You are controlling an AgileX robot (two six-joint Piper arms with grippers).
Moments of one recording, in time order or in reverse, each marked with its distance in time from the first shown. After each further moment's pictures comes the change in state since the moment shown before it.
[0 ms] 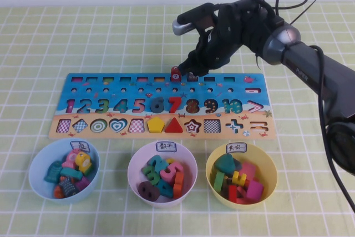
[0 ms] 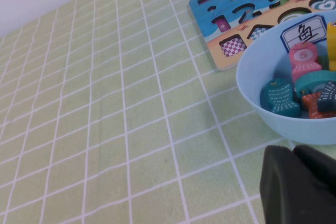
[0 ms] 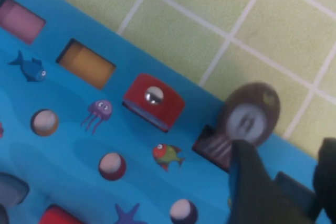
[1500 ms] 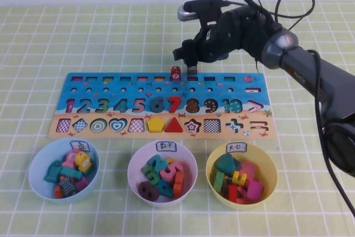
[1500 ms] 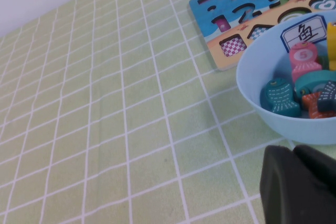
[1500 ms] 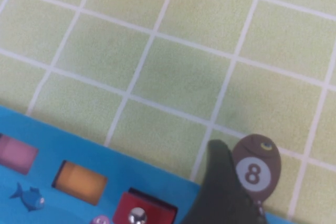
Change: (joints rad) right arm -0.008 0.032 0.000 -0.004 -0.184 0.226; left arm 0.000 0.000 0.000 0.000 0.000 0.000
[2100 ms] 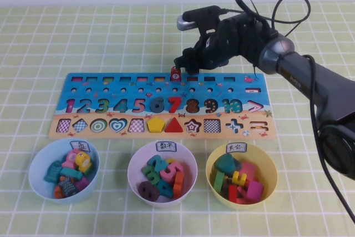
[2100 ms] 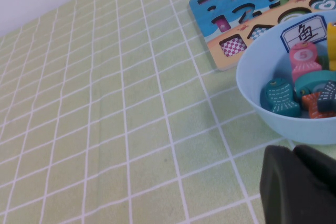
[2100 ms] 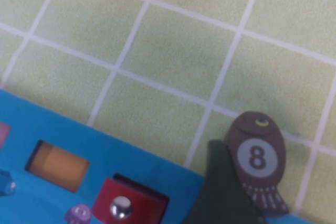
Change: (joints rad) right arm 0.000 0.030 0.000 -0.002 0.001 -0.038; left arm 0.000 0.000 0.000 0.000 0.000 0.000
